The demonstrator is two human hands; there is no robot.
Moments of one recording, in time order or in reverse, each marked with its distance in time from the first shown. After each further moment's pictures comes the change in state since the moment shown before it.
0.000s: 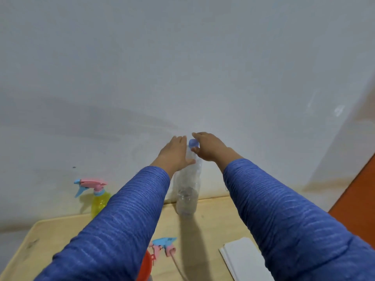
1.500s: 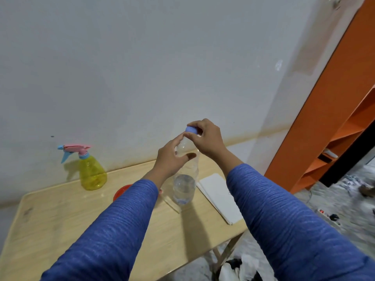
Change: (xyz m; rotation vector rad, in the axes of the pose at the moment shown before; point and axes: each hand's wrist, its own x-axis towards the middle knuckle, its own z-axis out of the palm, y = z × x) left_hand -0.154 0.052 0.064 -0.855 0.032 0.033; right_hand -0.185 -0.013 0.037 0.580 0.467 0.198
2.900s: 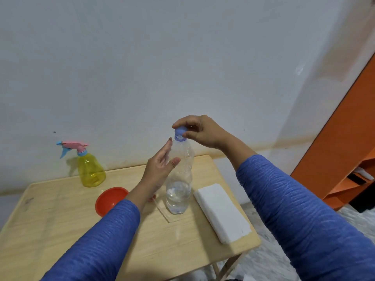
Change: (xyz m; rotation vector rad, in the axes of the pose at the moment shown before) left_hand -0.007 -0.007 0.026 -0.376 0.089 -0.019; right_hand 0.055 0.025 -0.040 0.234 -0.533 -0.286
